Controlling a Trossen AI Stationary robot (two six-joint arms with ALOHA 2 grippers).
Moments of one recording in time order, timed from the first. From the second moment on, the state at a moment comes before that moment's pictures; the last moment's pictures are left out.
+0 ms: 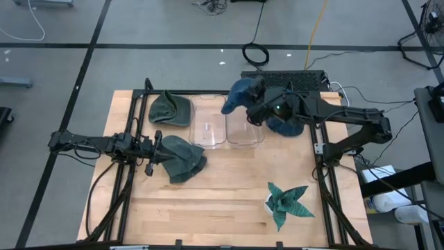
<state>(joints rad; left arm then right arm) -0.11 0.14 0.01 0.08 0.02 -0.06 -0.13 1.39 1.44 -0.49 0.63 -1.42</state>
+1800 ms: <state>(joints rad) -0.11 0.14 0.01 0.08 0.02 -0.06 -0.40 1.61 1.44 -0.65 0.39 -1.13</state>
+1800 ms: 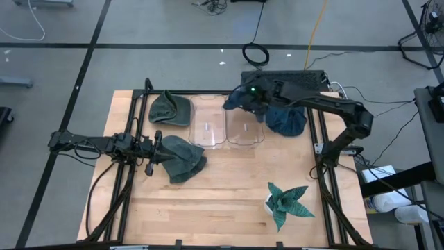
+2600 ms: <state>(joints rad) -0.11 0.14 0.01 0.08 0.02 -0.06 -0.37 1.69 1.25 -0.49 0.39 -1.26</state>
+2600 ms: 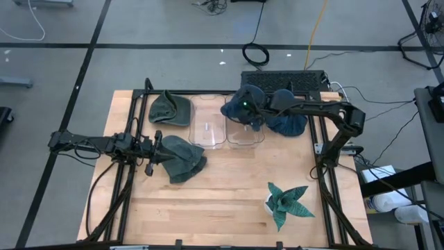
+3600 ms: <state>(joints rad) -0.11 0.14 0.01 0.08 0.02 -0.06 -0.20 1.62 1.18 -0.53 0.14 -1.45</state>
